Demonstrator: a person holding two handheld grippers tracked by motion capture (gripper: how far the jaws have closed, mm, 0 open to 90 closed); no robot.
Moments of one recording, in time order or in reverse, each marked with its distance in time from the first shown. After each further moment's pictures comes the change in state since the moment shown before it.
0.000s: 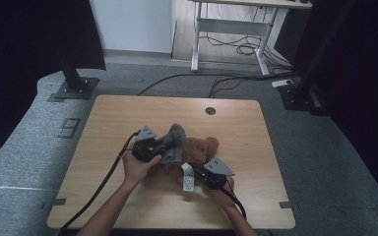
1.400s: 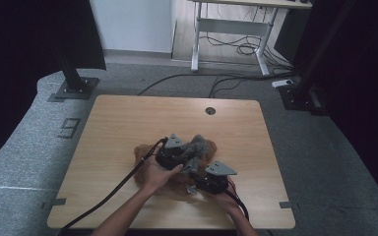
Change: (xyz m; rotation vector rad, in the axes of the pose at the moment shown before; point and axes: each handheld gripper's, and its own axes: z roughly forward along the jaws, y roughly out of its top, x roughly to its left) left arm -0.047 0.003 0.039 0.106 -0.028 0.089; right arm -0.002 -0.007 -0.008 0.115 0.133 0.051
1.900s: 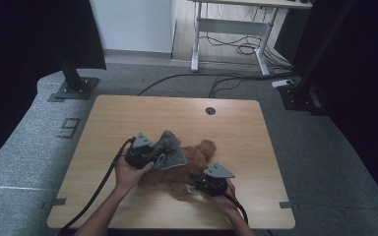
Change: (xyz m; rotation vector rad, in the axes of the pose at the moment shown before) left arm 0.055 -0.038 -0.067 -0.023 0.149 -0.072; right arm 0.007 -0.002 -0.001 0.005 -0.055 -0.011
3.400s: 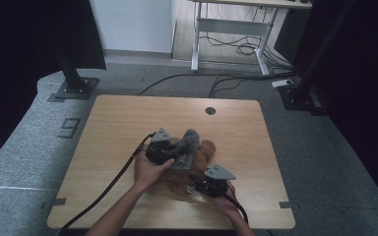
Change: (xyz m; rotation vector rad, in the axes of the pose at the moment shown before) left arm -0.051 0.043 0.042 -0.039 -0.229 -0.022; right arm 0.001 -0.003 -0.002 -0.014 0.014 -0.004
